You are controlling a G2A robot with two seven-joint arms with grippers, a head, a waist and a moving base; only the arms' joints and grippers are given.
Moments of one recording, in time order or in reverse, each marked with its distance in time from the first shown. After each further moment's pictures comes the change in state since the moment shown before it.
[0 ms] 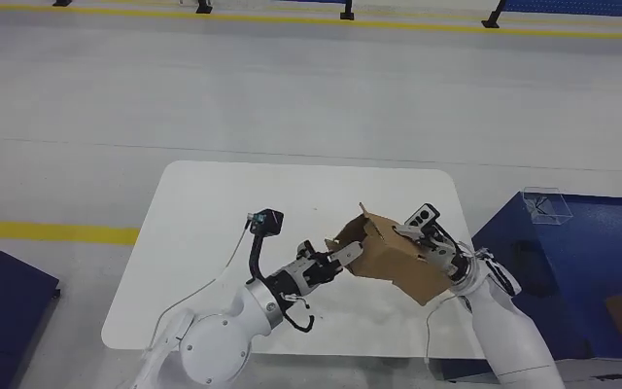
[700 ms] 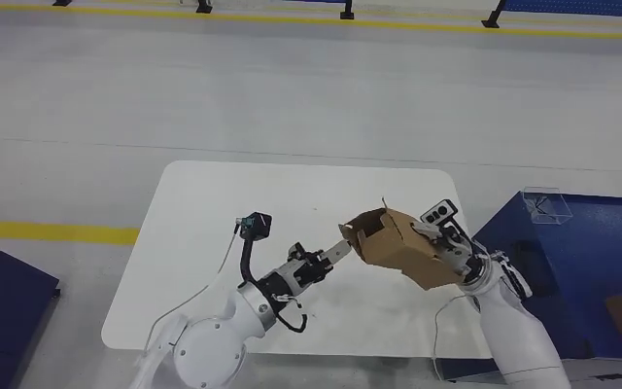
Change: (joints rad) left arm 0.037 -0.001 -0.013 -0.012 -0.007 0.013 0.003; right arm -0.015 0.002 0.058 0.008 0.003 -0.149 0.043
